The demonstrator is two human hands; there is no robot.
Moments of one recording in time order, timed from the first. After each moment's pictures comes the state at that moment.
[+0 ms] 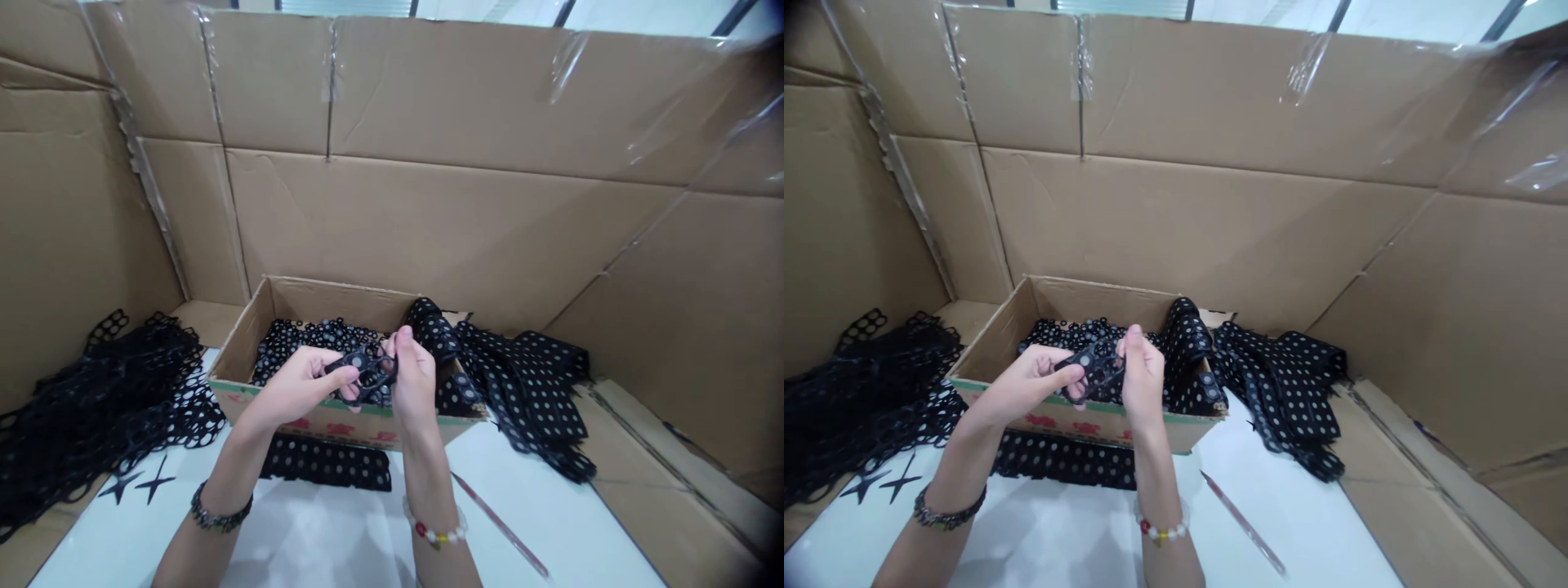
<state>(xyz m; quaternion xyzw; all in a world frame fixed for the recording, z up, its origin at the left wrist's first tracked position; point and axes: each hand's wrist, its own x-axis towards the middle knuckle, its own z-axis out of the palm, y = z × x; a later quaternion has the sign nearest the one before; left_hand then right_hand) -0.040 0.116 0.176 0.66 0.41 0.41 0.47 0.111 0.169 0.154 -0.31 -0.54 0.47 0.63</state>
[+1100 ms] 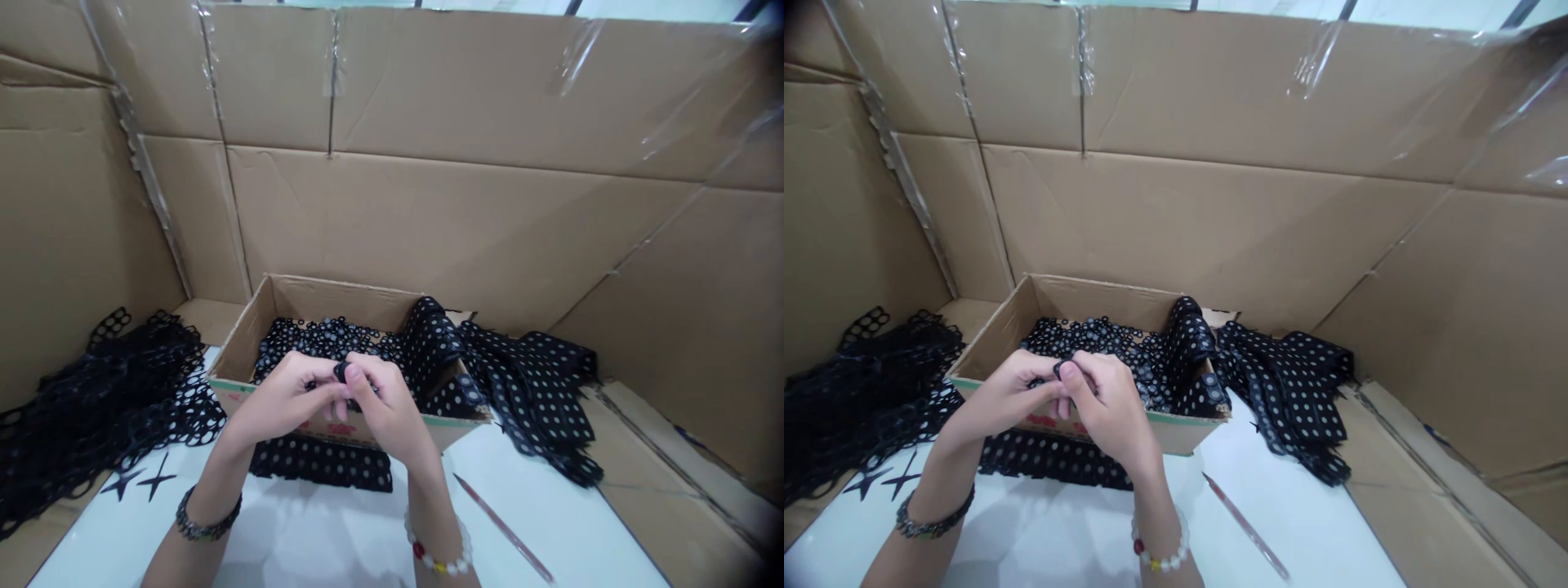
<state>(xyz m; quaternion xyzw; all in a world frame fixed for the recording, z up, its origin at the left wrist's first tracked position) -0.047 0.104 0.183 0.75 0.42 0.38 0.34 0.105 0.136 0.171 -0.24 -0.82 0.34 0.39</state>
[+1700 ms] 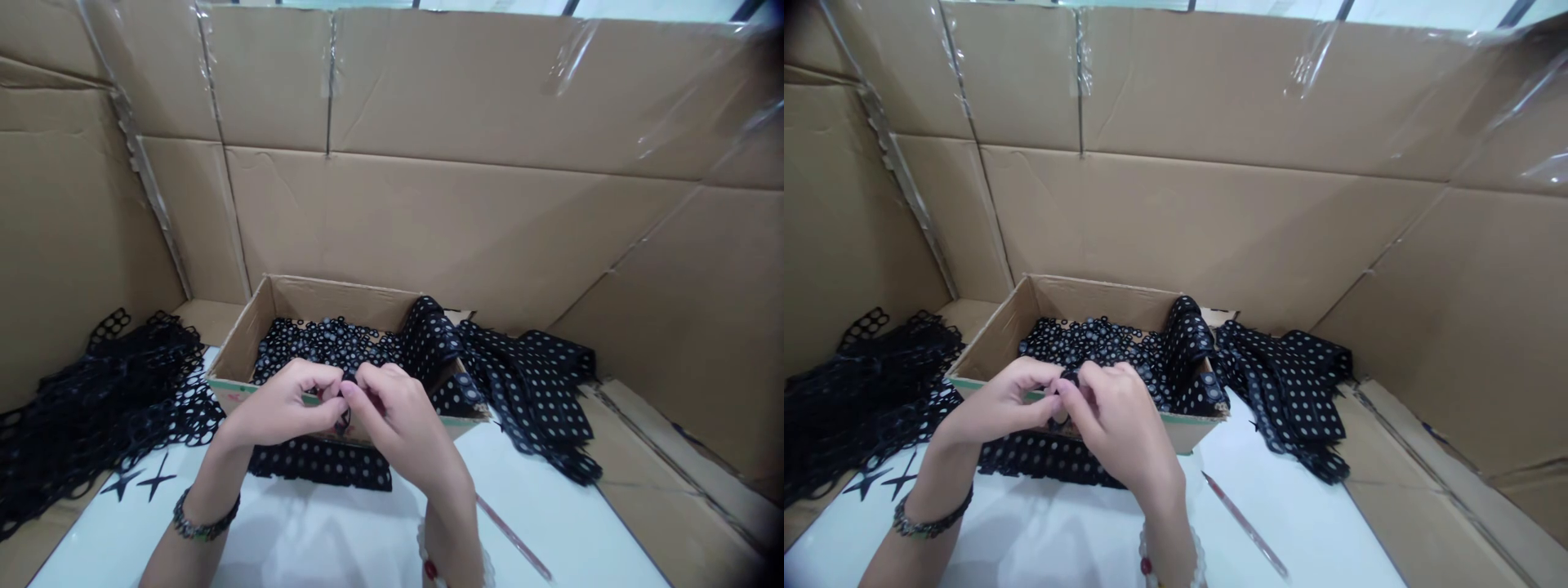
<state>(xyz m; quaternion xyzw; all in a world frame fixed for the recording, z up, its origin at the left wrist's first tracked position) -0.045 0.100 0.182 0.77 0.41 0.35 0.35 0.121 0.120 0.185 -0.32 -0.87 0.20 0.31</state>
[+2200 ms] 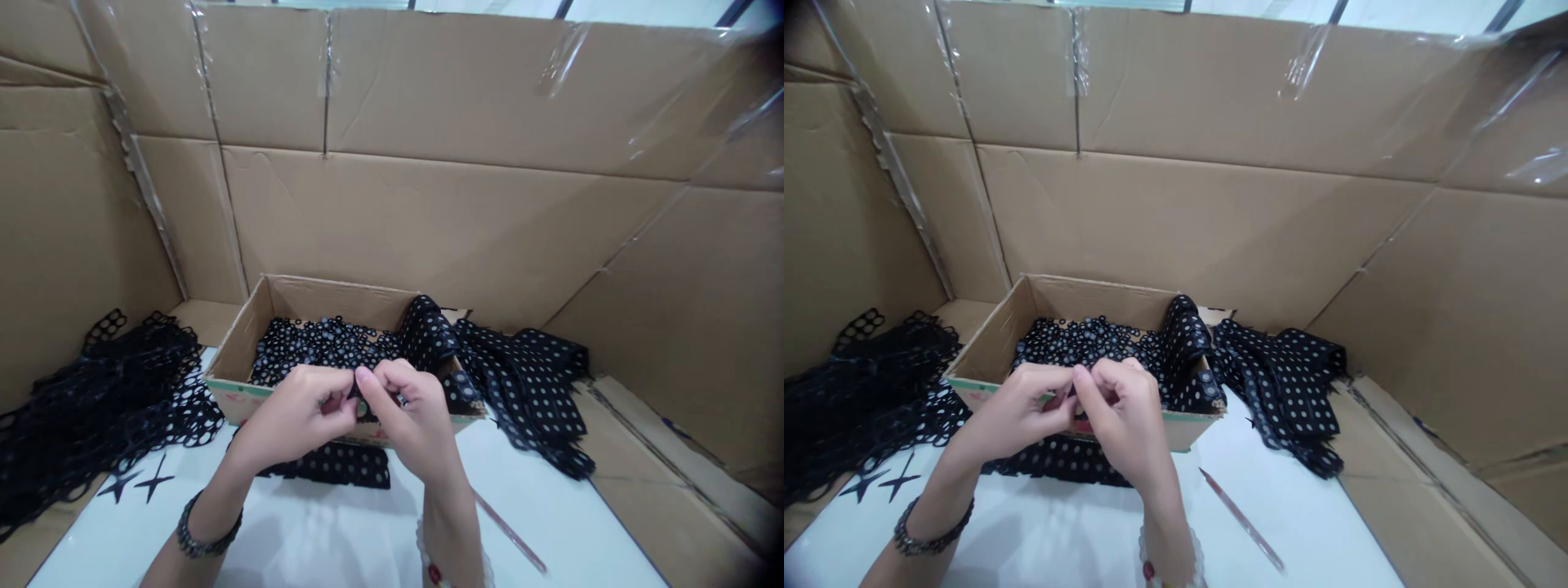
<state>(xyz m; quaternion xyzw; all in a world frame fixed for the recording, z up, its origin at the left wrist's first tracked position) -0.026 0.092 0.181 0.79 0.47 0.34 0.20 0.122 0.119 0.180 -0.36 -0.78 0.25 0.45</state>
